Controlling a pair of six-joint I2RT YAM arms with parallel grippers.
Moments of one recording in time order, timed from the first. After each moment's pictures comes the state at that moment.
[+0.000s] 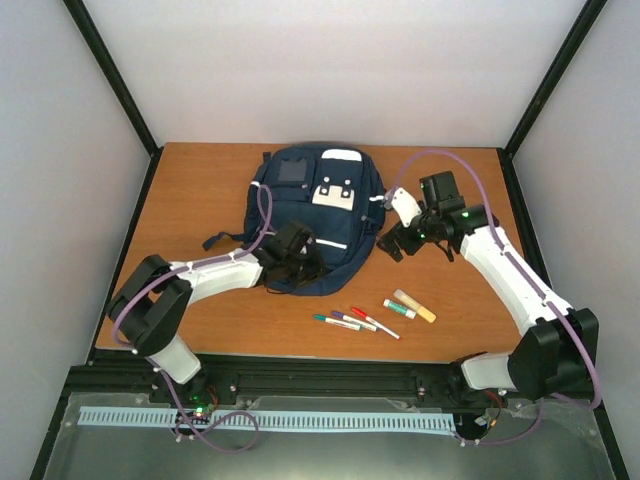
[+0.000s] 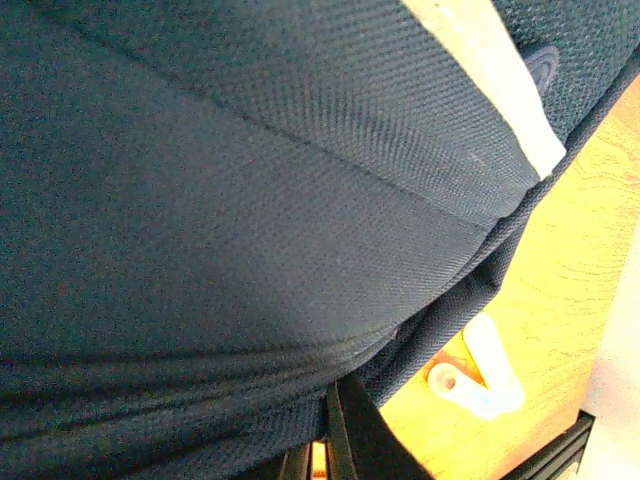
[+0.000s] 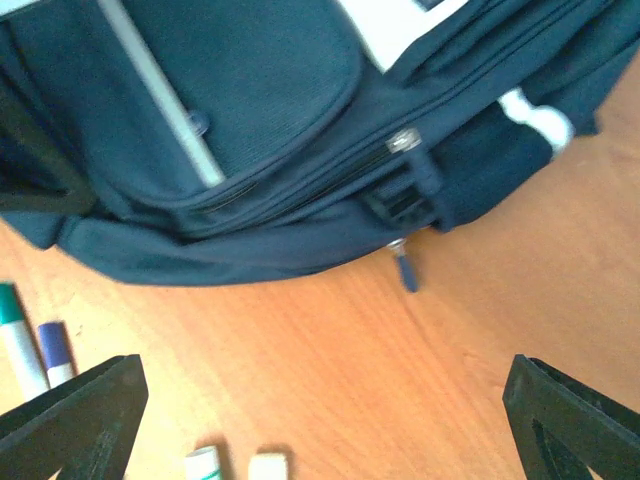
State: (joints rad) left arm -0.72 1.59 0.88 -0.18 0.23 -1.10; right arm 0.31 1.34 1.18 -0.78 -0.29 -0.43
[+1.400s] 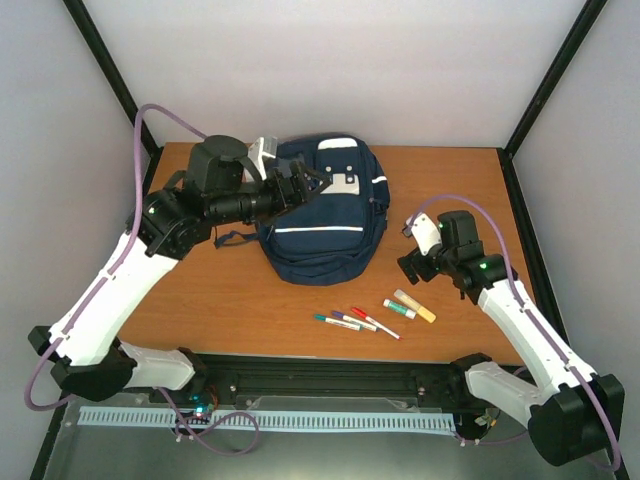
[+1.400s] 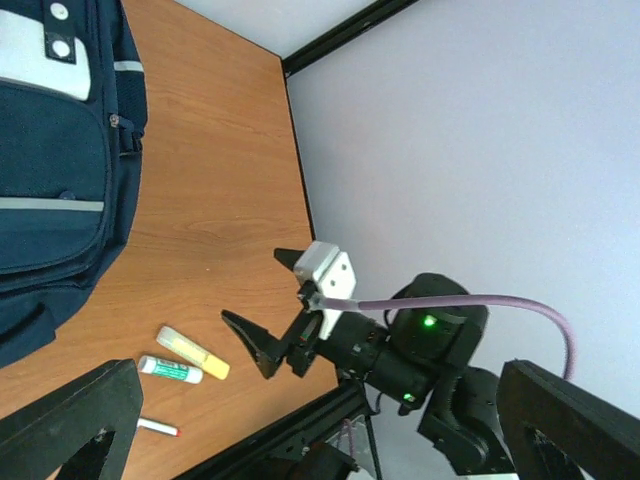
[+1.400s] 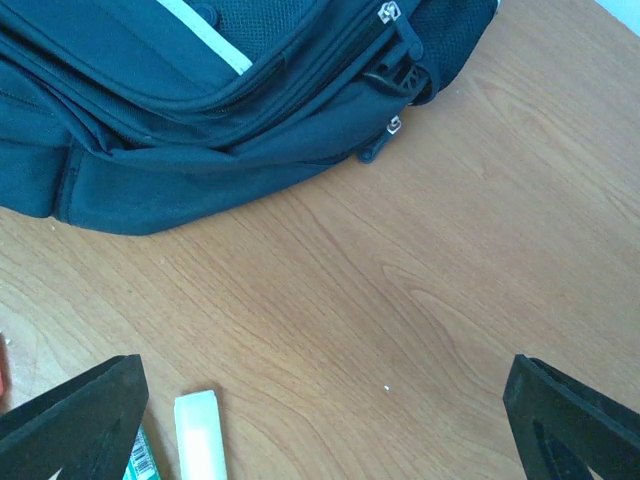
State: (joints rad) left arm -0.75 1.30 1.72 -0.87 0.21 -0.97; right arm 0.30 1.00 0.81 -0.61 -0.08 -0.41
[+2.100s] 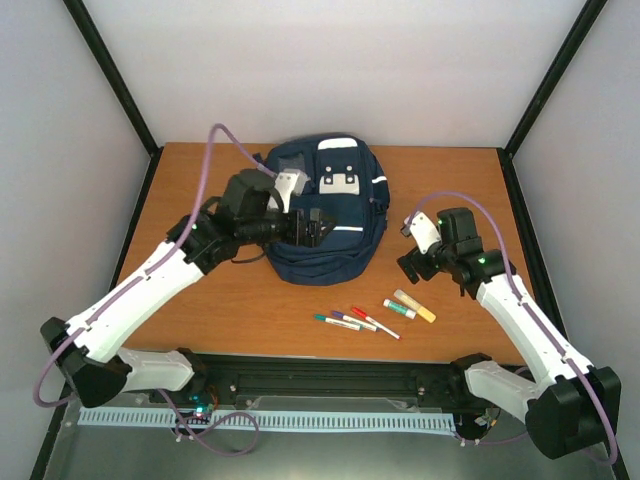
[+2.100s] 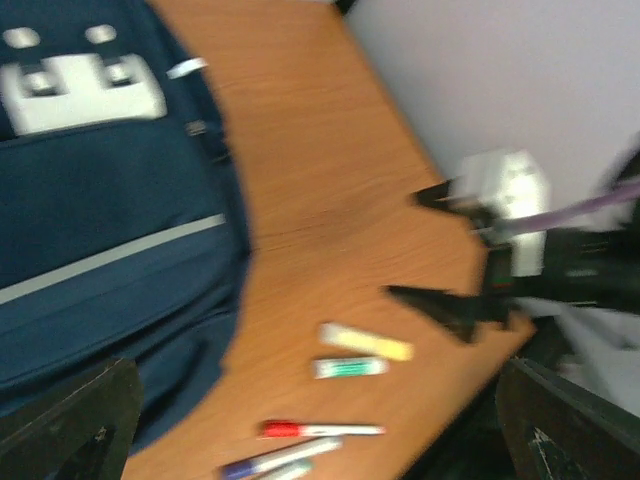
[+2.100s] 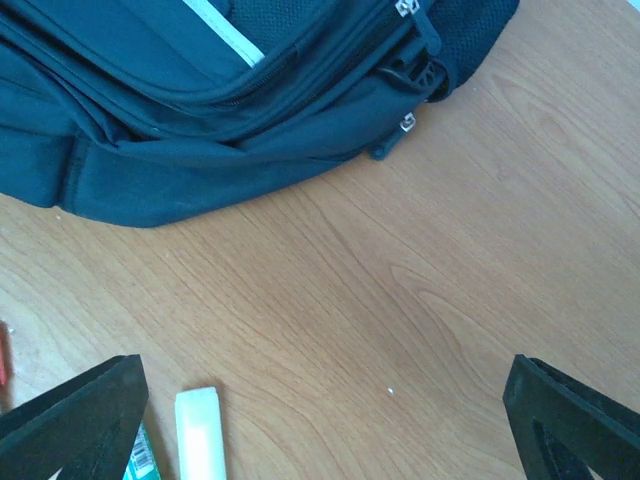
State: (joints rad) left arm -0.75 1.25 1.39 -0.66 0.22 -0.55; right arm 0.29 1.04 0.82 -0.62 -0.10 -0.44
